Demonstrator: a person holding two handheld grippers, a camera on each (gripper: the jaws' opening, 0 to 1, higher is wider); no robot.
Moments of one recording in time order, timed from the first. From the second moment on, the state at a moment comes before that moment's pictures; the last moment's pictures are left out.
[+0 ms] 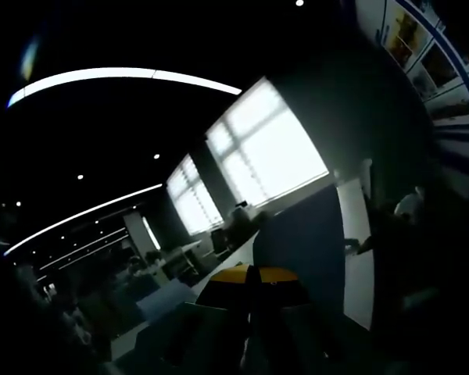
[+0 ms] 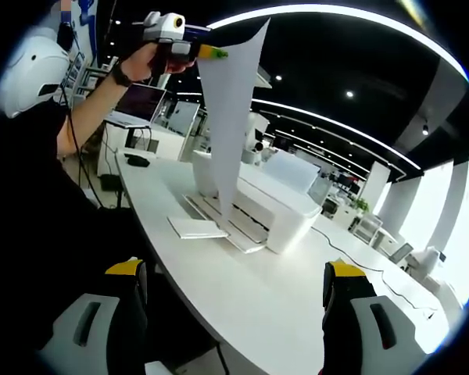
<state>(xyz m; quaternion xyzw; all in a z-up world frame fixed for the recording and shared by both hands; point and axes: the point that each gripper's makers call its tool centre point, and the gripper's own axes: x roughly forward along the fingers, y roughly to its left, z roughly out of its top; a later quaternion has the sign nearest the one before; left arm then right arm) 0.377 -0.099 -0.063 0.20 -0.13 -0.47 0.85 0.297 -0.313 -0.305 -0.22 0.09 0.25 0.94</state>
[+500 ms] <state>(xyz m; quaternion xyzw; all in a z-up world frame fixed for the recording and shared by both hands) 0.380 -0.099 -0.067 0.20 -0.13 -0.47 0.85 0.296 -0.313 -0.307 -0.22 0.09 0.25 0.94</state>
